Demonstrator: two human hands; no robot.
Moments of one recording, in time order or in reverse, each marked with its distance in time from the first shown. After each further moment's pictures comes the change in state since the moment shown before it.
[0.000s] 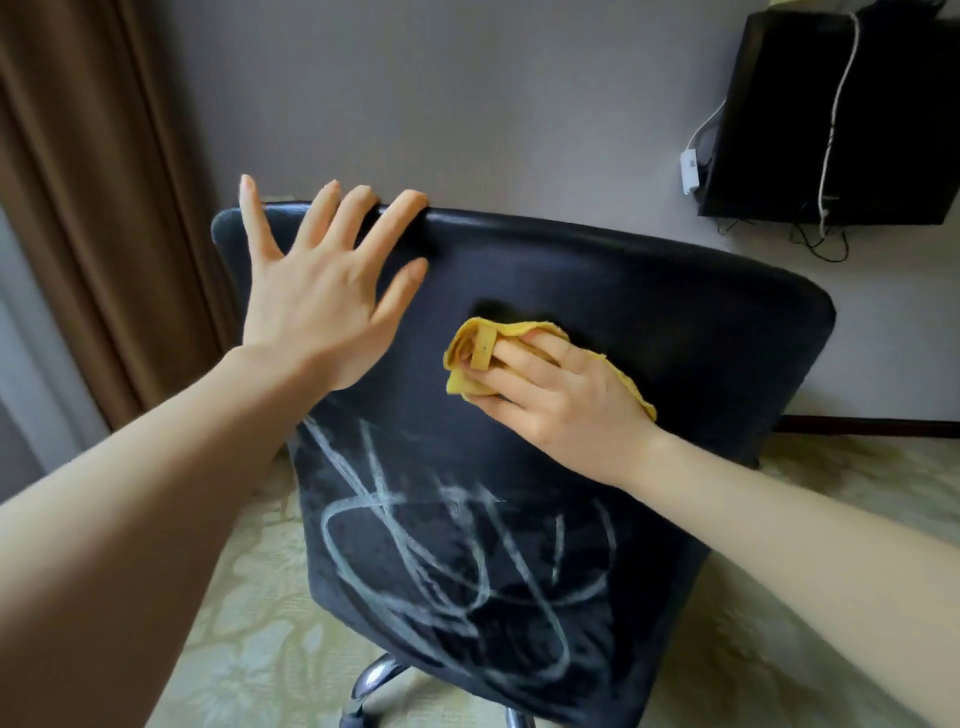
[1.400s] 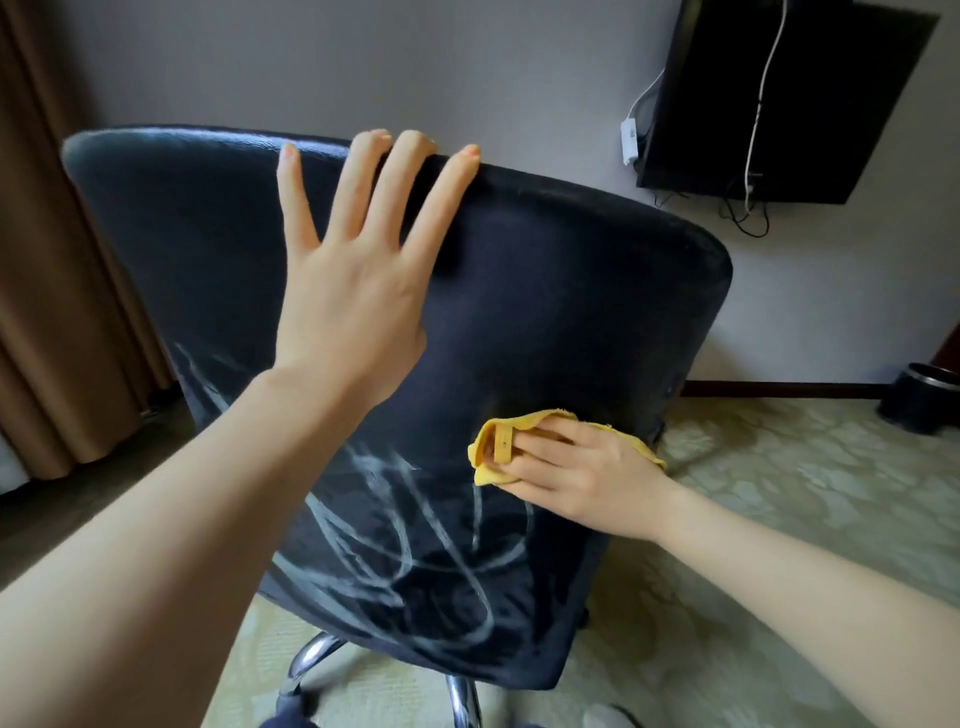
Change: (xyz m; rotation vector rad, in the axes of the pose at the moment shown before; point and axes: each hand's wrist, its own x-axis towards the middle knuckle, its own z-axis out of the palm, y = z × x) left_hand -0.010 0.086 0.007 -0.070 0.157 0.136; right_hand -0.120 -0.019 -0.024 0.082 -0.262 -0.135
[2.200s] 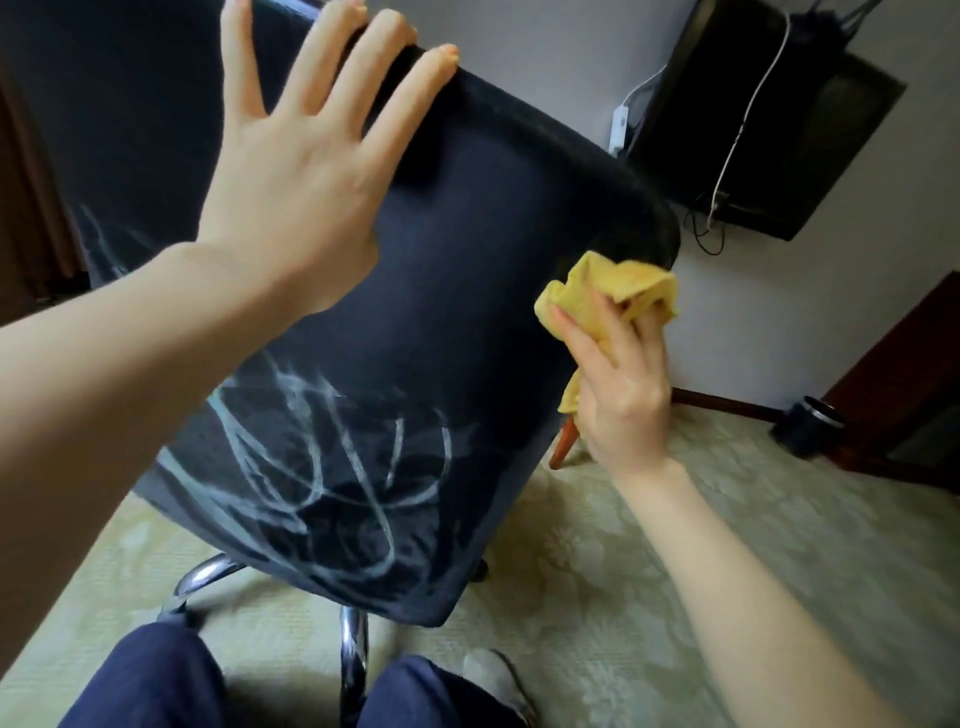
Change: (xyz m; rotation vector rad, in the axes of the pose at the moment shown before) left_hand -0.005 0.005 -0.007 -0.023 -0.019 -0.032; right_hand -0.019 0.033 -0.044 0.030 0.367 0.644
